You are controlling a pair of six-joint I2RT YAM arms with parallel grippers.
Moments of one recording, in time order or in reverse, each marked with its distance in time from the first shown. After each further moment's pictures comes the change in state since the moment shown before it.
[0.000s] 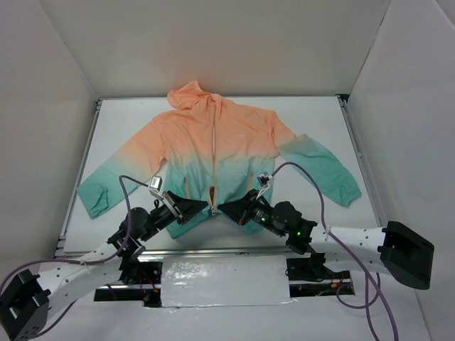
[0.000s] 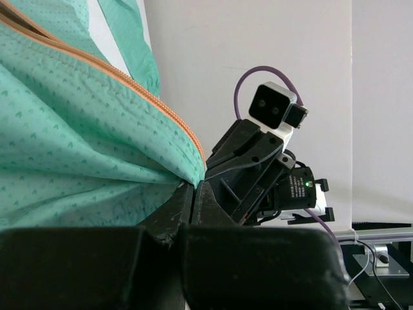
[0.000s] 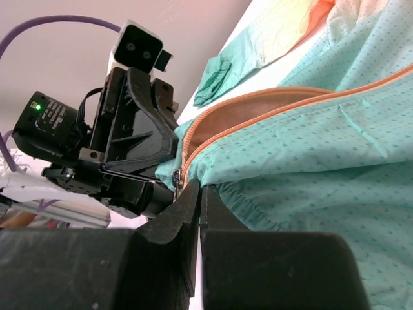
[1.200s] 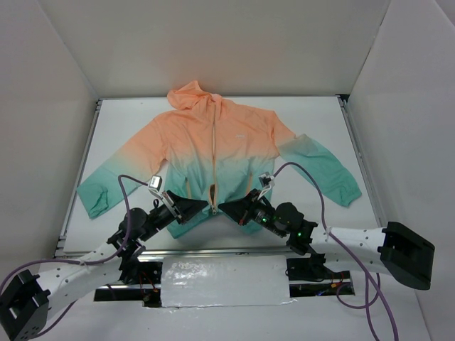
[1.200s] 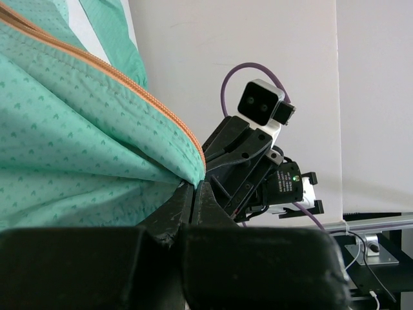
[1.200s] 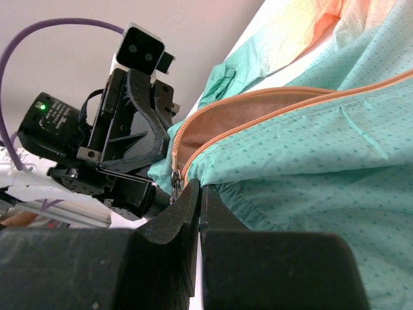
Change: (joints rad) left arm -0.001 0.002 0.000 0.040 0.016 -0.004; right arm 0.000 -0.006 -0.018 0.047 0.002 -0.020
